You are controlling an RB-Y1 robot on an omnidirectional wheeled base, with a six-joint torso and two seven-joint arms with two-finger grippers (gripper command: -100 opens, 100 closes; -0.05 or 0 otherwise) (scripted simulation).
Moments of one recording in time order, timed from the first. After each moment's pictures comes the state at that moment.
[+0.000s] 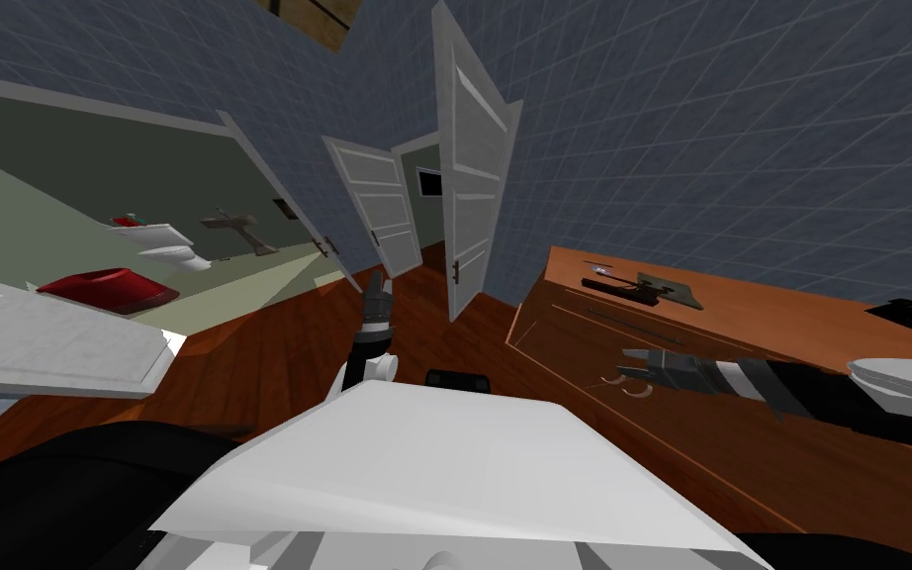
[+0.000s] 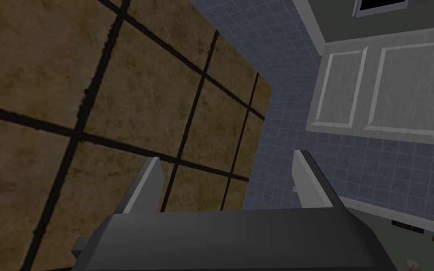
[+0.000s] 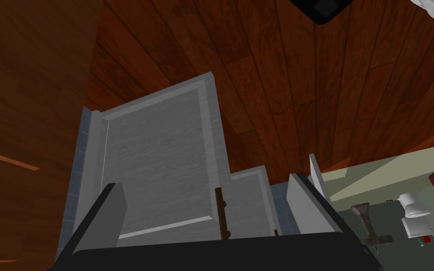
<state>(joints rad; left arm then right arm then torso) 0.55 -0.02 -0.06 -2.27 -0.06 -0.43 -0.16 0.77 -1.70 -0.10 -1.26 0.48 -1.04 0.01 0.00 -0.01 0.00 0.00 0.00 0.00</state>
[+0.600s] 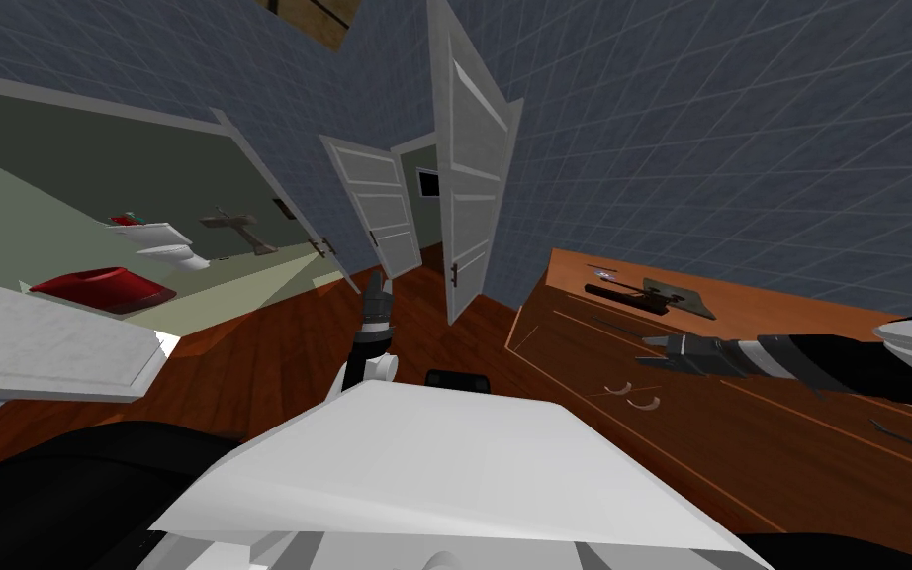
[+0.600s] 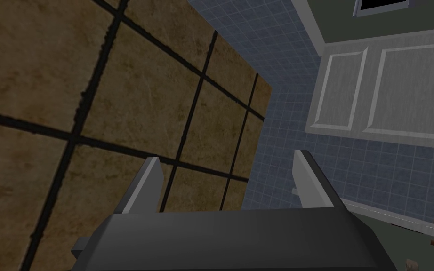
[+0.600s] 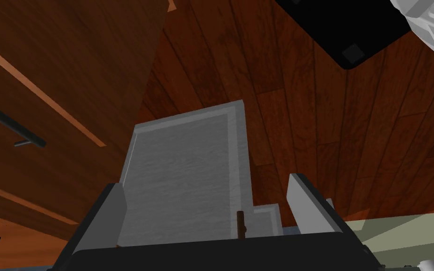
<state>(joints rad) 0.55 -0.02 -0.06 -2.27 -0.06 -0.43 -0.16 0.82 -1.89 -0.11 -1.16 0.43 -1.02 0.05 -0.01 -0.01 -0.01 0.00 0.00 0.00</state>
